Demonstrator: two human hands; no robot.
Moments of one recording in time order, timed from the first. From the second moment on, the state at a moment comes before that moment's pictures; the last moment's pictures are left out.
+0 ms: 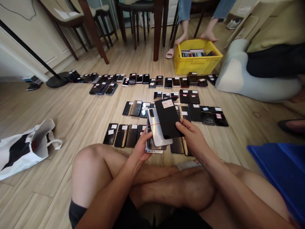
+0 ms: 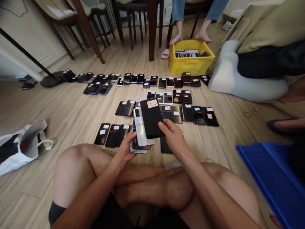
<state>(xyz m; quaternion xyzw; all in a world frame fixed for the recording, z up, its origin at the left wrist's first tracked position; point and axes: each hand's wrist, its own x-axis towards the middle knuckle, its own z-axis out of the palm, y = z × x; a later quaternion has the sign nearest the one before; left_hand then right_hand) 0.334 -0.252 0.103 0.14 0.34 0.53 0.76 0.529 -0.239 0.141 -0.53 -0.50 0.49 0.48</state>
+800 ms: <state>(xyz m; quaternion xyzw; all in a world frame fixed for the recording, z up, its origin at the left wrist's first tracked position) 0.342 -0.249 0.097 0.12 0.32 0.54 0.77 0.511 -0.236 0.131 -0.55 -0.35 0.57 0.50</state>
